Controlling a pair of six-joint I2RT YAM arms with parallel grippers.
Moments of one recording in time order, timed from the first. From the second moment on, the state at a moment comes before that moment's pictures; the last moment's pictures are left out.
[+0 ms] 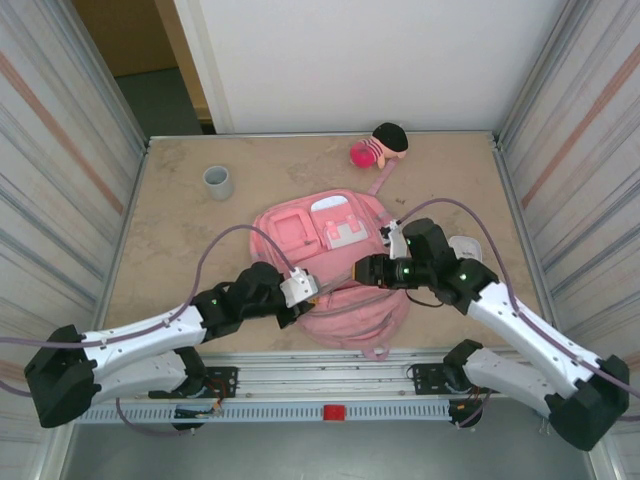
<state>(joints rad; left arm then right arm) -0.97 1.03 0.50 -0.07 0.15 0.21 0.71 0.90 0.79 -0.57 -0.35 0.72</state>
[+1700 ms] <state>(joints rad) -0.91 0.87 0.51 -0.21 0.14 0.19 0.72 0.82 0.70 -0.67 -0.15 0.78</state>
